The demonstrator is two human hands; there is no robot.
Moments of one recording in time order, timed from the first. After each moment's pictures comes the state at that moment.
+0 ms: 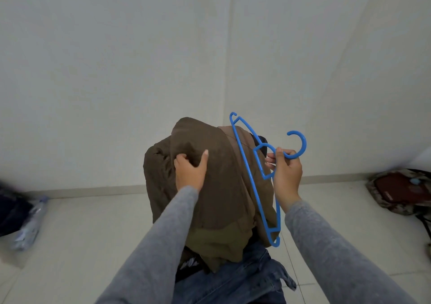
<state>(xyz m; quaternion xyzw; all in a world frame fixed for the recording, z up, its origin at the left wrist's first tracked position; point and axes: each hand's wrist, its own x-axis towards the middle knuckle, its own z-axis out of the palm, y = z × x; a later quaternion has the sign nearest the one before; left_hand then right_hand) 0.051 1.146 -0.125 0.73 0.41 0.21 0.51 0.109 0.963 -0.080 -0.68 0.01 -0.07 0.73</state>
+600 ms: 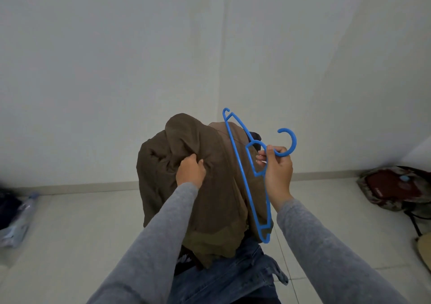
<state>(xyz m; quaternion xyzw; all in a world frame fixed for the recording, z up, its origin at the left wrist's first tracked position) 0.078 1.136 -0.133 0.88 0.34 0.12 0.32 0.111 0.961 -0.079 -0.68 -0.02 -0.06 0.73</state>
